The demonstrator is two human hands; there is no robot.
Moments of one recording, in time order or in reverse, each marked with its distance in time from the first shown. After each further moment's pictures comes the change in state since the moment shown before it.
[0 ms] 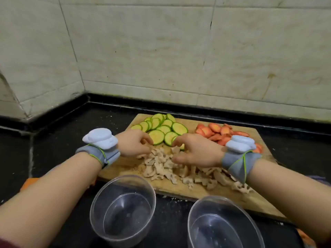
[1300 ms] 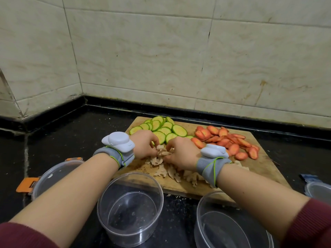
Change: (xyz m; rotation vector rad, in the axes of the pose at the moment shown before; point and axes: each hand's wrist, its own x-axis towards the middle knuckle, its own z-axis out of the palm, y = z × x) left_hand 0.016 -0.008 0.029 -0.022 0.175 0.122; right_hand 0.024 -0.038 0.041 0.072 0.213 0.253
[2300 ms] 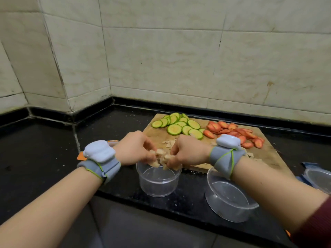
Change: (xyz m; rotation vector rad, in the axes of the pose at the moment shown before) left_hand -0.156 0.012 -0.029 -0.205 0.105 -0.182; right_hand -0.080 -0.062 -0.026 0.115 -0.281 -0.178
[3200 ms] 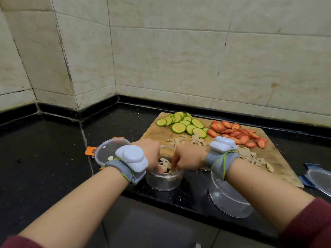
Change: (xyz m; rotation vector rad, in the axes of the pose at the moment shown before) left_hand 0.002 0.008 0.024 0.481 -0.093 -0.032; right_hand 0.003 -0.011 0.017 -0.315 -0.189 0.021
